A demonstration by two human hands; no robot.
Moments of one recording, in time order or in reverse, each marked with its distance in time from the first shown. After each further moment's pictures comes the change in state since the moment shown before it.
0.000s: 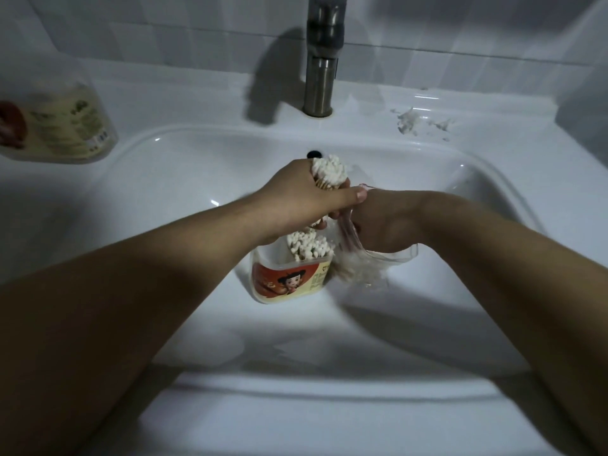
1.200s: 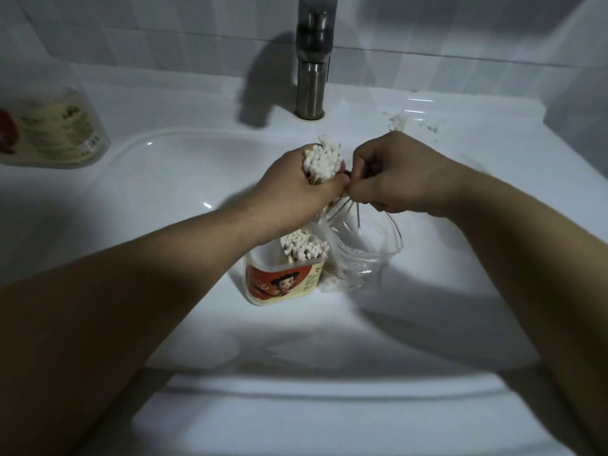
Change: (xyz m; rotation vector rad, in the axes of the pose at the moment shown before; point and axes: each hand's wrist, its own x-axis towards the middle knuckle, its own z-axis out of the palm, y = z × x) left_hand -0.002 0.007 0.000 0.115 0.121 0.202; right_hand -0.017 0.031 -0.018 0.887 0.444 -0.022
